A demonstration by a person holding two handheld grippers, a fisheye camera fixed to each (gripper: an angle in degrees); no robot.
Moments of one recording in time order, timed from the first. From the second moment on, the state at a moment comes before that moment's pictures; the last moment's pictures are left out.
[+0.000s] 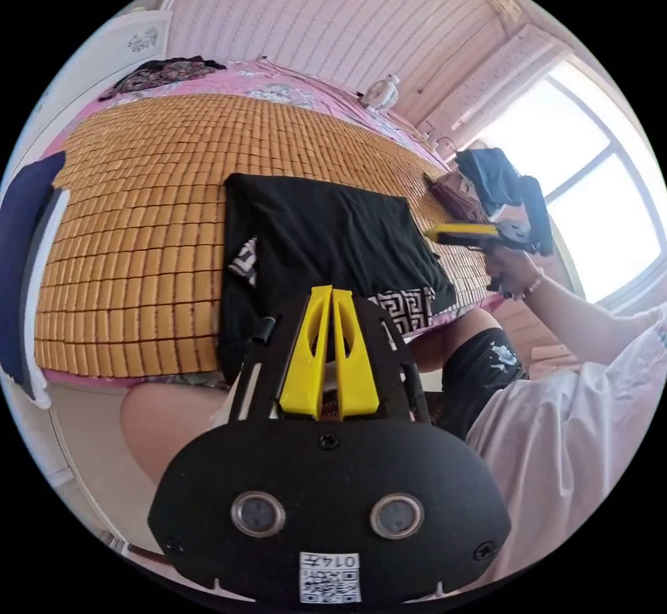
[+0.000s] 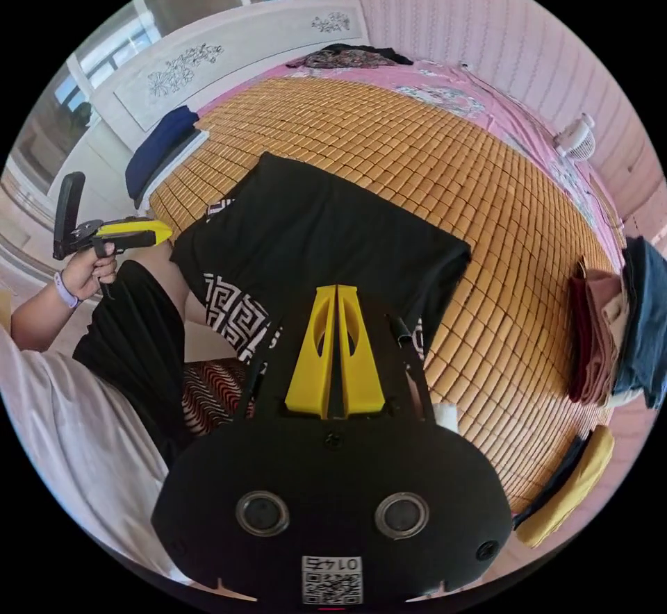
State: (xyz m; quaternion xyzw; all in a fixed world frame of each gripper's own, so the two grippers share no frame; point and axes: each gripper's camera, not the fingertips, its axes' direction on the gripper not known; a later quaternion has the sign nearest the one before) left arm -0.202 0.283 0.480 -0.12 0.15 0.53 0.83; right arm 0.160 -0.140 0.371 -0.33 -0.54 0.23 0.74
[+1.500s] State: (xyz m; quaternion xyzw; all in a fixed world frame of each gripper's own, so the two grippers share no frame) left arm -0.175 0.485 0.555 -0.10 0.21 0.76 0.61; right arm 0.180 0.133 0.333 -0.45 -0.51 0.39 0.62
